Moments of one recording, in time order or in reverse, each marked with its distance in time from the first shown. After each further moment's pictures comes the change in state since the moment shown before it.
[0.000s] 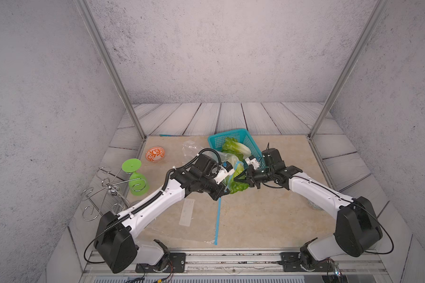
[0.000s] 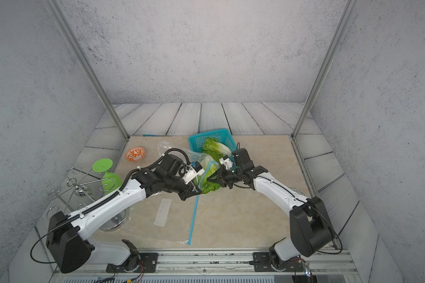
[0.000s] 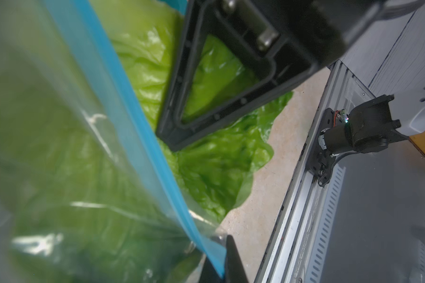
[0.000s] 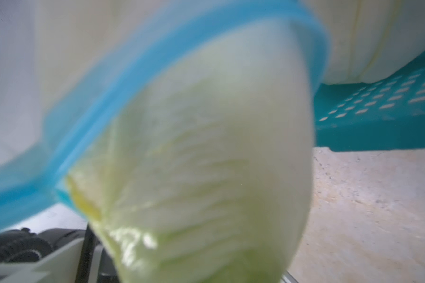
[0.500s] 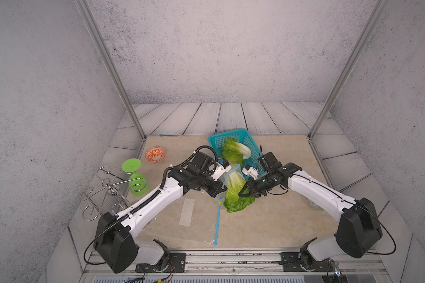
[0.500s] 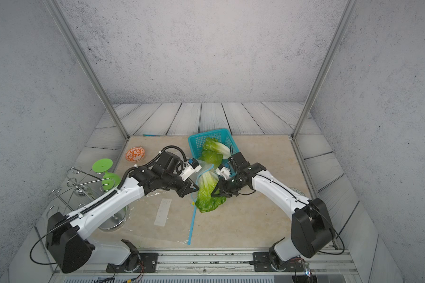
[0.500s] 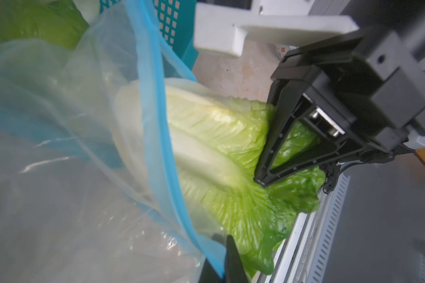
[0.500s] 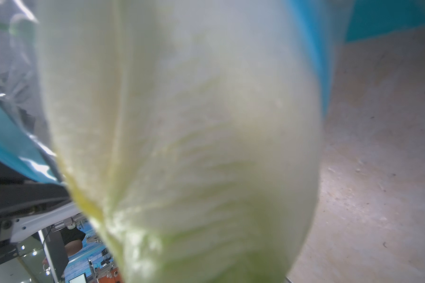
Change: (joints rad) left arm 0.027 0.000 0.015 0.007 0.011 -0.018; right arm 0.047 0.018 0.060 -0.390 0.012 -0.380
